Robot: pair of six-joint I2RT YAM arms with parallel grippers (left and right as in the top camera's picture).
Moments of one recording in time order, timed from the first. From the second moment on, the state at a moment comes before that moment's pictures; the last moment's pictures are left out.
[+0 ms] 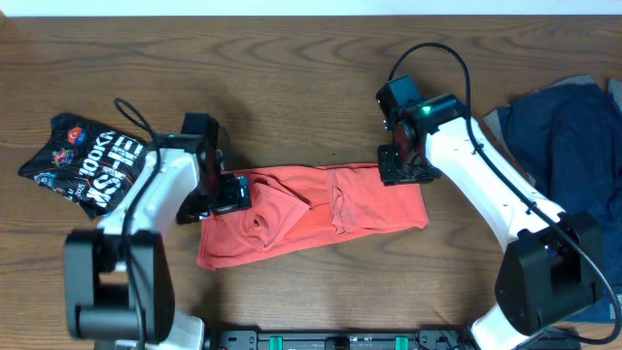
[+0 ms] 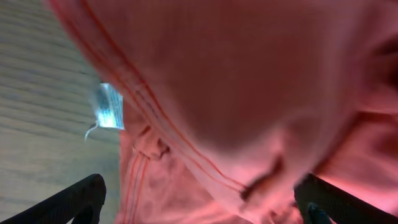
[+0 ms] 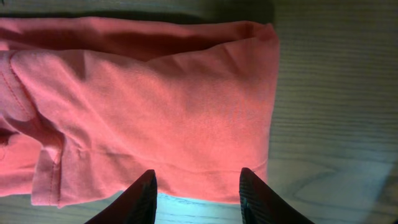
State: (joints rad) left arm -0.07 1.69 1.03 -0.99 0.07 -0.27; right arm 0.42 1.78 1.40 -1.14 0.02 0.37
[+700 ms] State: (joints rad) left arm -0.06 1.83 1.03 -0.96 0.19 -0.30; right arm 0.41 1.78 1.40 -1.14 0.03 0.38
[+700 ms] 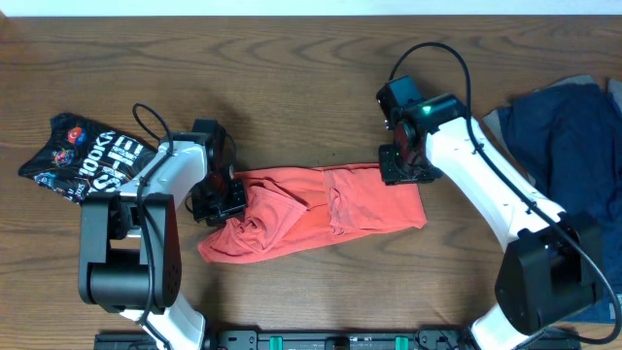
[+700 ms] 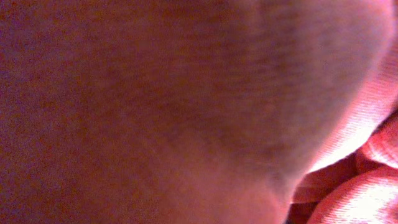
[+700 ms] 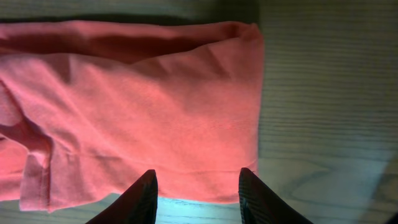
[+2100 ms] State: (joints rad) left arm -0.56 1.67 1.41 -1.17 0.05 -0.57; right arm 0.18 1.78 1.40 -1.24 0.11 0.36
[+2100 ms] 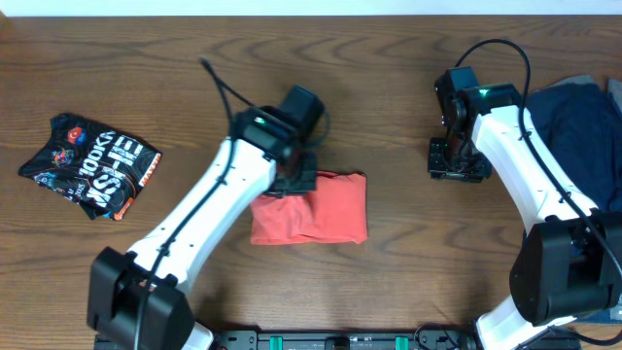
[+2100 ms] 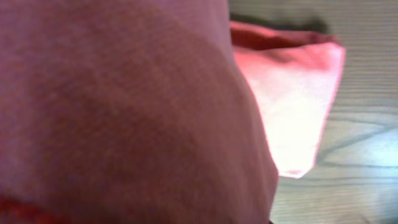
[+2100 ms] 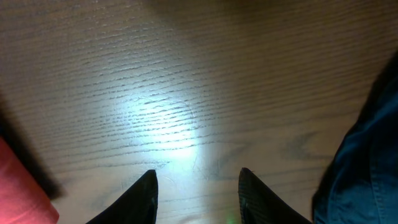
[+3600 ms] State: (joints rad) left arm -0.10 1.48 1.42 -1.13 0.15 -0.51; right arm 0.48 1.80 1.40 -0.86 -0.58 0.01
